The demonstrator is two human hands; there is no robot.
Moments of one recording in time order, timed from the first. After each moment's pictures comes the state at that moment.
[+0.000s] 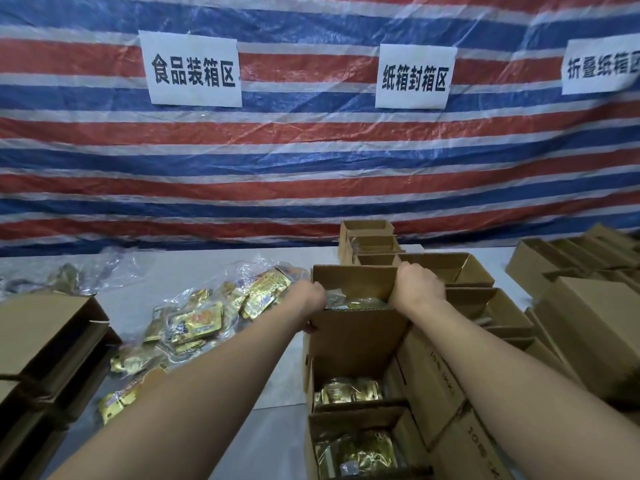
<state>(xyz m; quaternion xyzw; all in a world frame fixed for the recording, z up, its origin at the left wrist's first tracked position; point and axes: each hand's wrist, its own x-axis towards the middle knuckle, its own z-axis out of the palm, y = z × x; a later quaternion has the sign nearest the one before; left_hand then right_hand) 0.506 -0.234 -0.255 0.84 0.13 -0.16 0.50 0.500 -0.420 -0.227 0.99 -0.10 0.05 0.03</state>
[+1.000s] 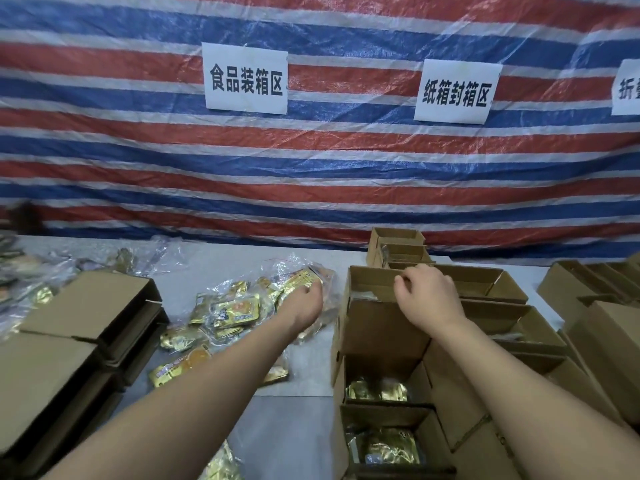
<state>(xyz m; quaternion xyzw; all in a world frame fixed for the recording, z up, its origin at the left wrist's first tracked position) 0.454 -0.159 -0.243 0.84 0.12 -0.09 0.52 0.468 -0.380 -0.217 0.98 0.05 0.18 -0.11</state>
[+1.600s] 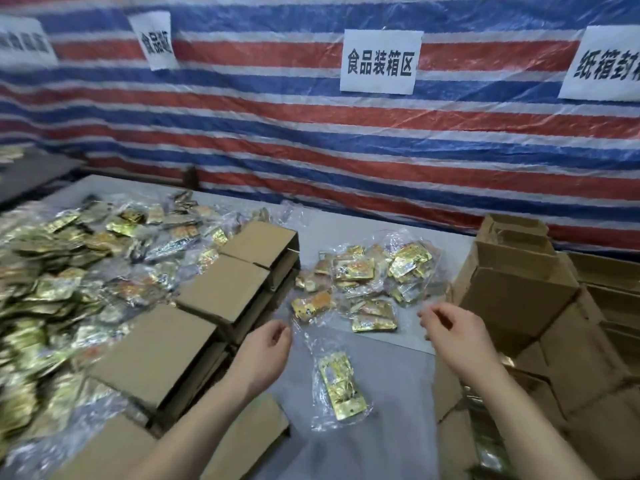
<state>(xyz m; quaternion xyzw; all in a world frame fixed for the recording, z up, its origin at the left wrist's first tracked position) 0.179 0.062 -0.268 0.89 0.20 0.06 0.40 0.279 -0.223 -0.219 0.88 0.10 -0.01 -0.46</state>
